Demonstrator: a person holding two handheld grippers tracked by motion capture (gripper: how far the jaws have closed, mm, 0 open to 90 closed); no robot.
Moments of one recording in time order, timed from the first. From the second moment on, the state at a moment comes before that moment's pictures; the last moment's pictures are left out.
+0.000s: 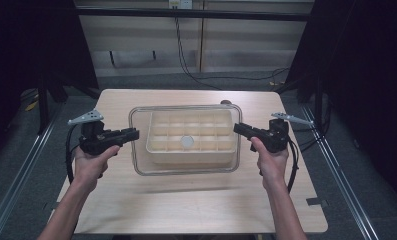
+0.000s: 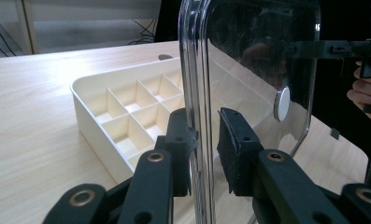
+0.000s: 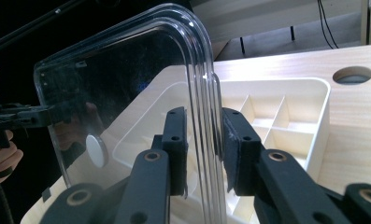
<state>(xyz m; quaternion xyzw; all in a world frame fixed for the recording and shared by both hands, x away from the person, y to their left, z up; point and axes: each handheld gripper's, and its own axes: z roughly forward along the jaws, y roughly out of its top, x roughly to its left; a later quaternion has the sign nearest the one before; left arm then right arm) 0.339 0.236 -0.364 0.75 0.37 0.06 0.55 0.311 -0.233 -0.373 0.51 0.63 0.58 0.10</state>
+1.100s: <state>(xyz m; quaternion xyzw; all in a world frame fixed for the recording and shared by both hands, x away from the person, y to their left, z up) 0.387 0.214 -0.346 0.75 0.38 0.07 0.54 0.354 -0.248 -0.367 0.53 0.61 0.58 0.10</state>
